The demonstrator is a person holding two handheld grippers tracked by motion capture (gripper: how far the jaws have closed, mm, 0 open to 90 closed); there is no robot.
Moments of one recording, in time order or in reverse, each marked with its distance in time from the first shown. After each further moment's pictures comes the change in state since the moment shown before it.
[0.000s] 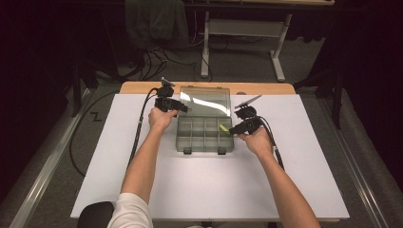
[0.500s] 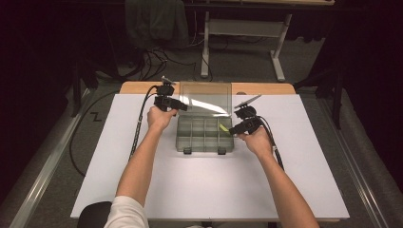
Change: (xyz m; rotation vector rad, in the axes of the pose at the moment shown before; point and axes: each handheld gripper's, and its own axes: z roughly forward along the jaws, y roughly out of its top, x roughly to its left) left arm -0.009 -0.001 -0.014 -0.027 -0.026 0.084; right arm 0.001 0.001 0.000 0.009 -0.004 0.006
